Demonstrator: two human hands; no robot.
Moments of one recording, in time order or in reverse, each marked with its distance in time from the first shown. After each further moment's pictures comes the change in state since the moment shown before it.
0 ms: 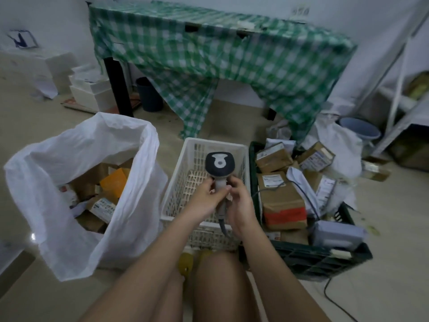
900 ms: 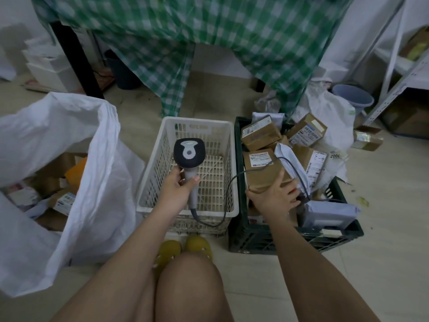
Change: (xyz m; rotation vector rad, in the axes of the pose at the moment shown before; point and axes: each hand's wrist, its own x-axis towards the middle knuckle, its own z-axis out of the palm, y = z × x) left_hand 0.045 -0.054 0.012 -0.042 0.174 -0.074; right_hand 0.073 0.030 -0.178 -1.452 0.646 0.178
